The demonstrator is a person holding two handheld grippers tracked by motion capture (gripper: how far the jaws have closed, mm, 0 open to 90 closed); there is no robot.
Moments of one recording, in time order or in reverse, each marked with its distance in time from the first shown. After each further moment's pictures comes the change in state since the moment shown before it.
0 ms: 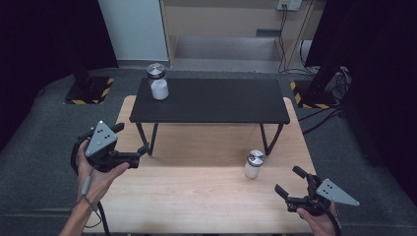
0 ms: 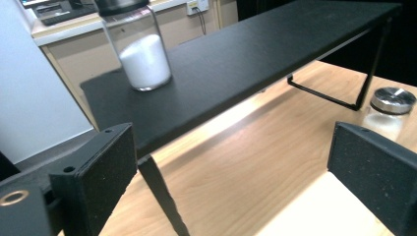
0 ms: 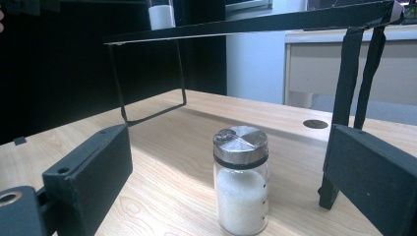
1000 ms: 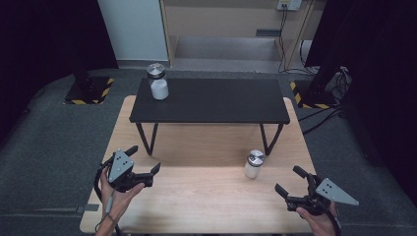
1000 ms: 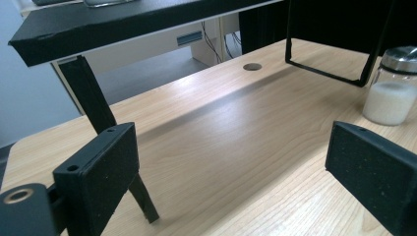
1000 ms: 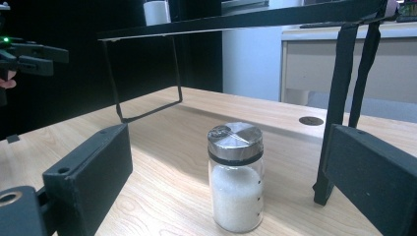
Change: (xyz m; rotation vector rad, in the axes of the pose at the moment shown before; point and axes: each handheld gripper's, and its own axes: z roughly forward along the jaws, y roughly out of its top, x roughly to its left) left arm -0.031 -0.088 0.033 -0.017 0.037 -0.038; right arm 0.000 0.000 0.001 0.009 -0.015 -0.002
